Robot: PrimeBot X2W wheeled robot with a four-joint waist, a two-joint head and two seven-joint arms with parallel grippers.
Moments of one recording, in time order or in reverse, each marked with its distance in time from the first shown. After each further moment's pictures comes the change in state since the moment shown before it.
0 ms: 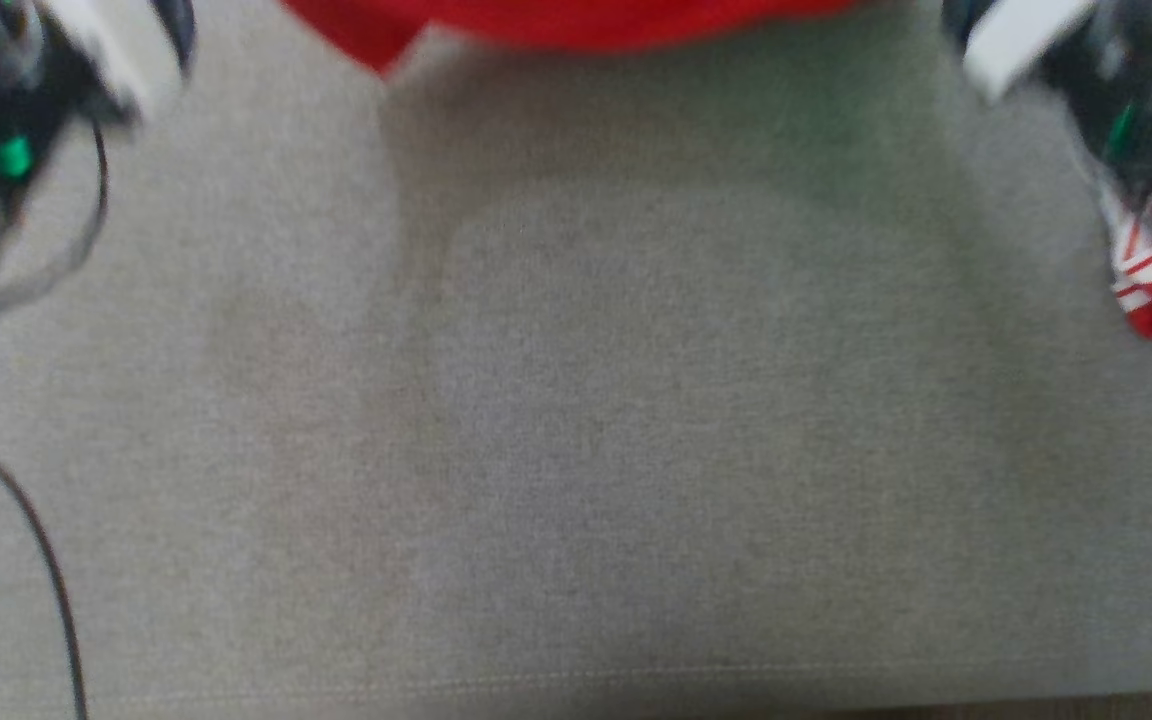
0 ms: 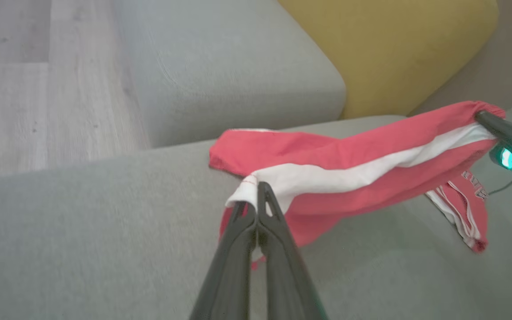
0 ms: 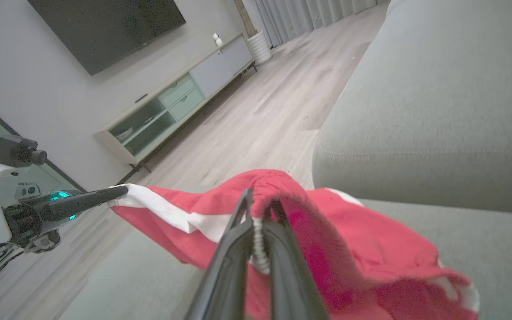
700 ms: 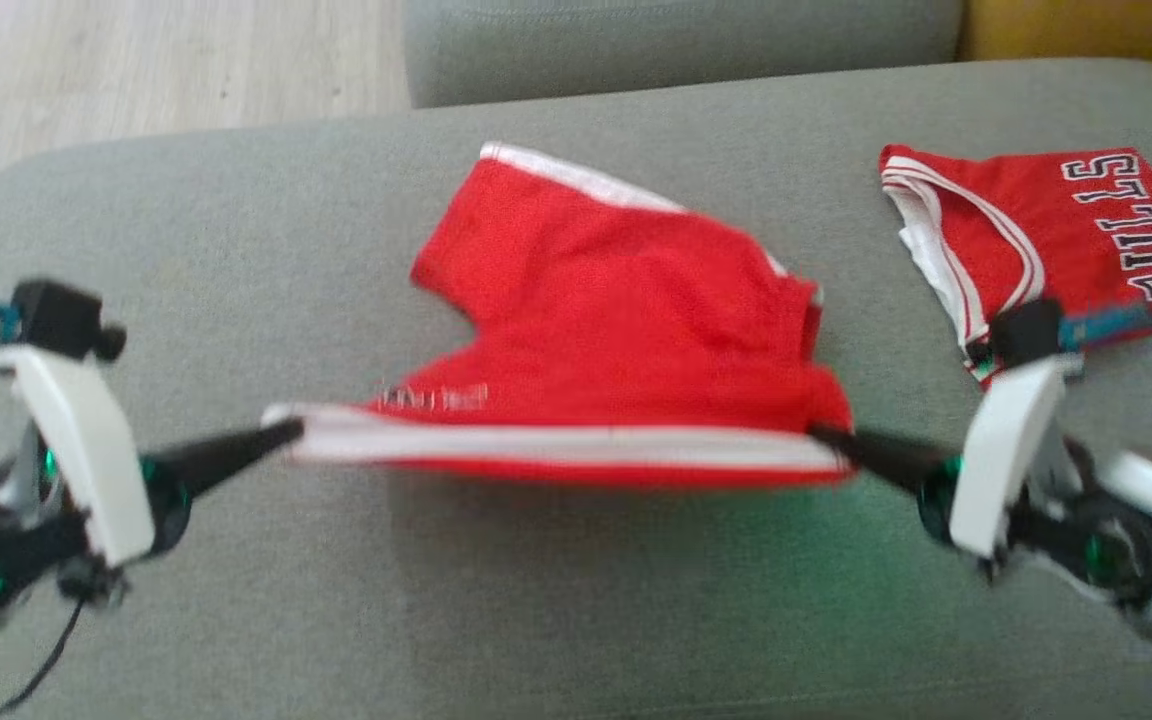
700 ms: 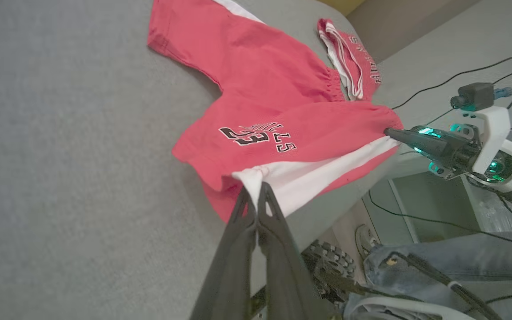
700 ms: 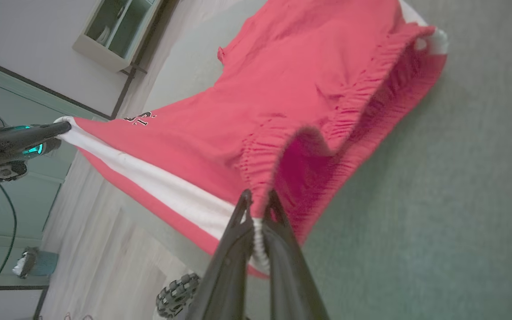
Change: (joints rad) left arm 0.550 0.382 -0.141 -0.465 -0.391 0.000 0.126; right arm 0.526 -0.217 0.195 -0.255 0.218 0.000 0.233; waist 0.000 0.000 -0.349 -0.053
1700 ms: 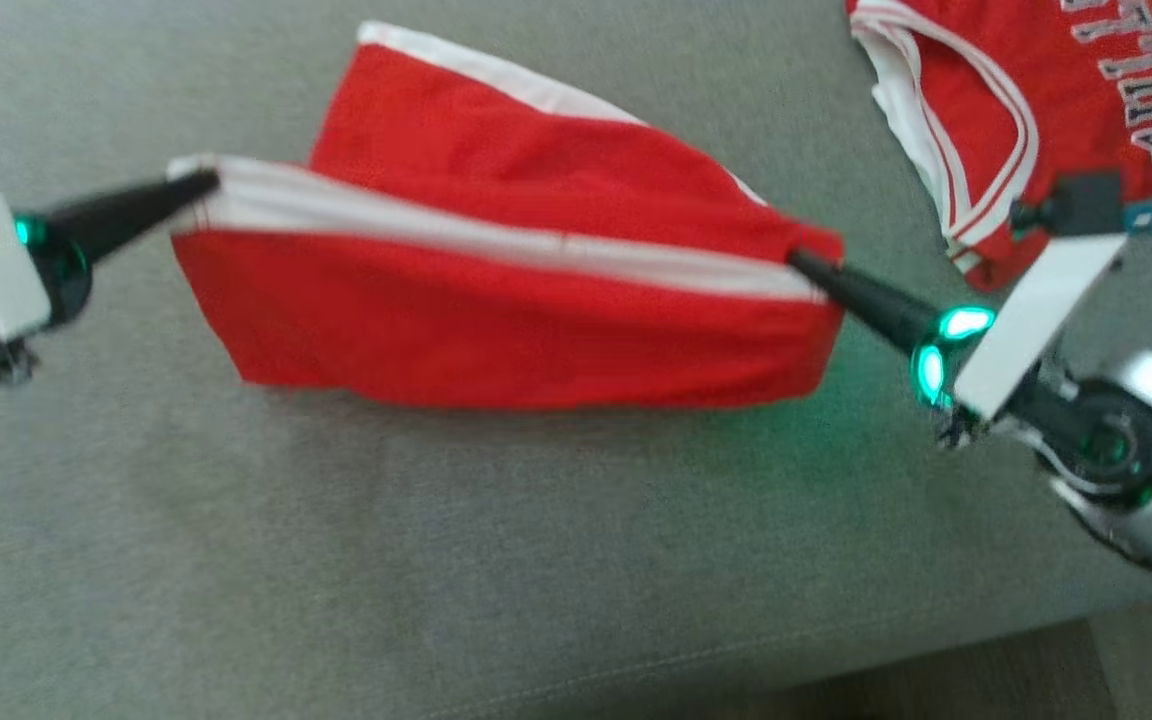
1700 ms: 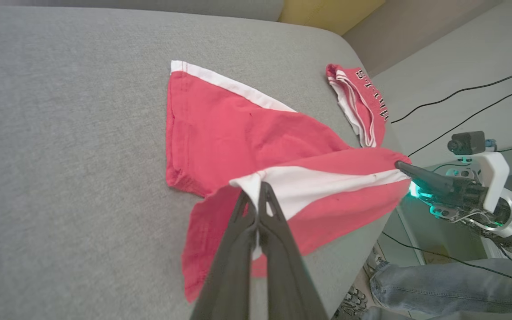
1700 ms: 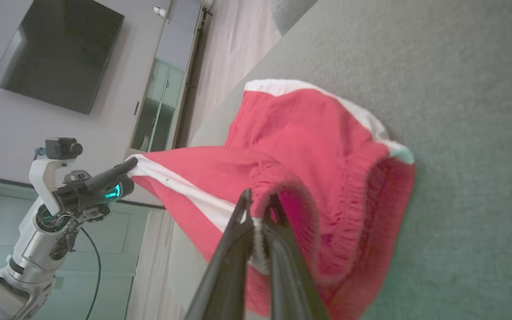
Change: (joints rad) left arm -0.239 -0.021 0.138 0.089 0.010 0.000 0.112; right arm 0.008 0.068 -0.237 -0.085 0.153 0.000 -0.077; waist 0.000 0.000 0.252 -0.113
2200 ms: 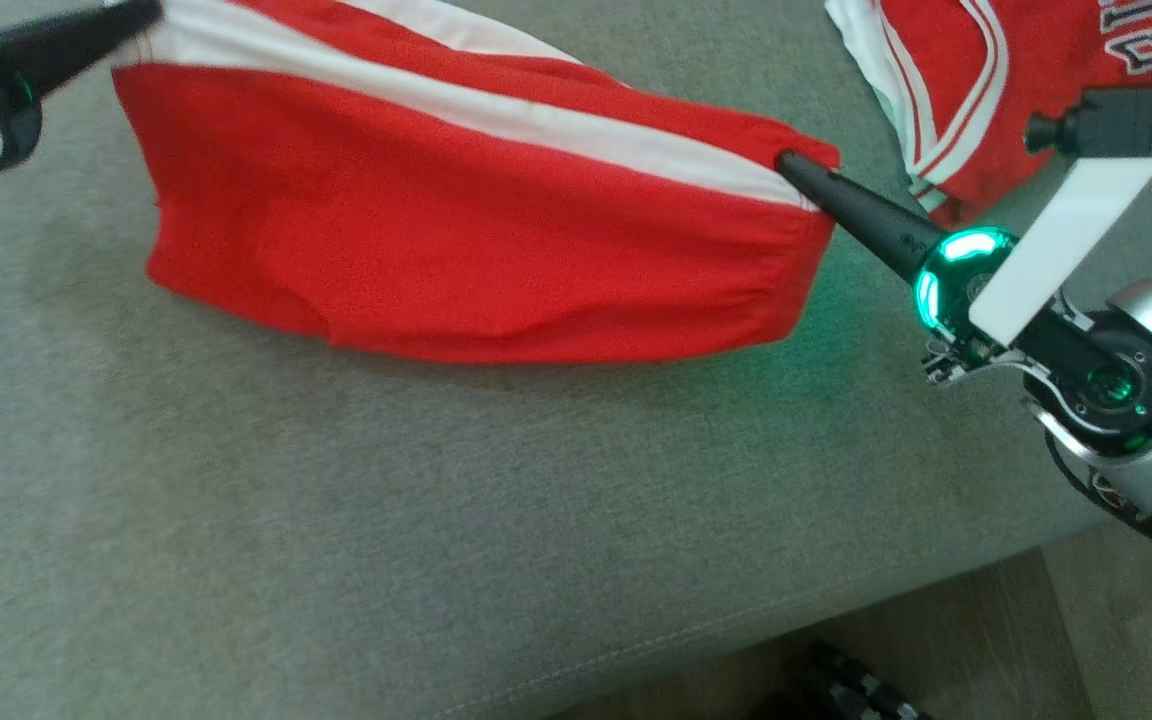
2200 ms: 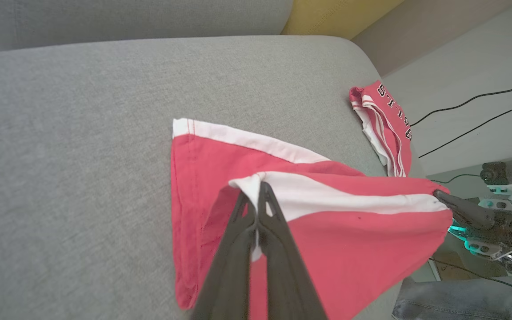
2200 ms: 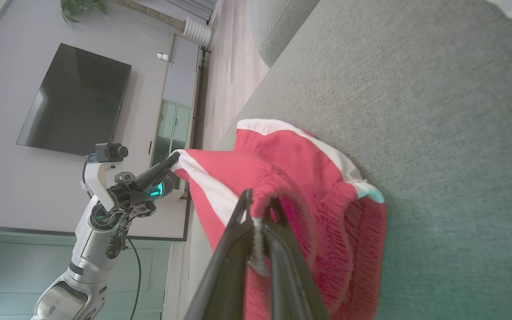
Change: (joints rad) left arm -0.211 -0.108 0.026 0.198 0.095 0.000 0.059; right arm -0.012 0.081 -0.173 -0.026 0.038 0.000 0.061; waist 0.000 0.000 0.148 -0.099
